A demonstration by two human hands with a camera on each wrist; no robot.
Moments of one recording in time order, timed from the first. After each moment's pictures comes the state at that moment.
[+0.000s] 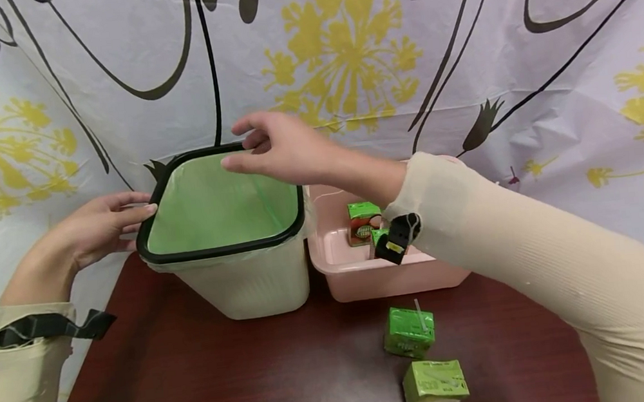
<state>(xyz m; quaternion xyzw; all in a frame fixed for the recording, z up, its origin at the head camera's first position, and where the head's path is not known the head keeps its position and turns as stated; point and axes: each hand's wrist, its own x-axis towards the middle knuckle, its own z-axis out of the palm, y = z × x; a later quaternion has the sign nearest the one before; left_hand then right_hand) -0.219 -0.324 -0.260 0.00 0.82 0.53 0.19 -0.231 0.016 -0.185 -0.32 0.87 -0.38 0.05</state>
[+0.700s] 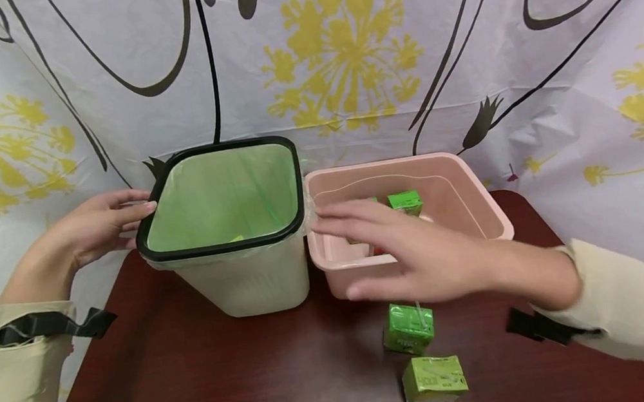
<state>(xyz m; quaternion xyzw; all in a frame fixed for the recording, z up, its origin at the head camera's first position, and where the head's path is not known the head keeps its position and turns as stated) -0.220 -0.325 -0.262 0.00 0.82 0.53 0.19 -0.137 0.135 -0.246 -0.51 0.82 -0.26 -0.02</state>
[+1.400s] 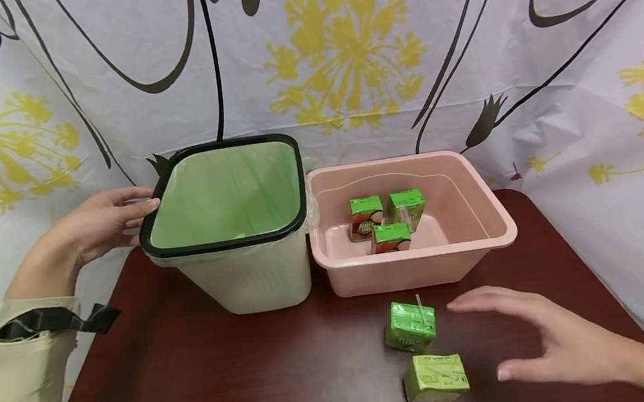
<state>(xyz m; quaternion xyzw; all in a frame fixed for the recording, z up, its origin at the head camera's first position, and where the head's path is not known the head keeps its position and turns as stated) -0.219 -0.324 -0.262 0.00 0.82 0.55 0.19 -0.074 0.272 -0.349 -0.47 0.81 -0.36 -0.01</state>
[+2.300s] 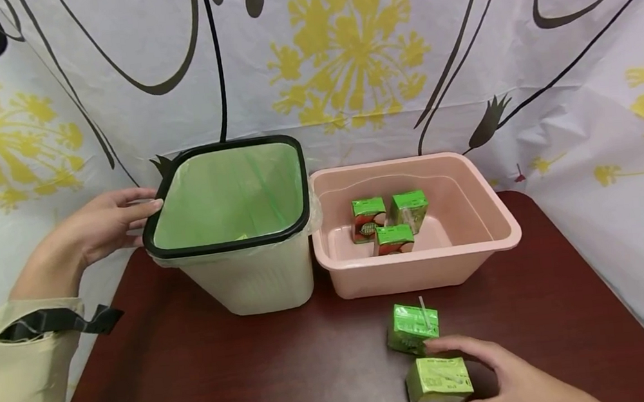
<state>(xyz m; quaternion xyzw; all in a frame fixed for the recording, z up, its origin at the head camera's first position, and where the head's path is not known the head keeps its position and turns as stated) -0.220 -0.324 -0.262 0.00 0.82 0.54 0.19 -0.053 0.260 -0.448 -0.34 0.73 -0.55 0.21</state>
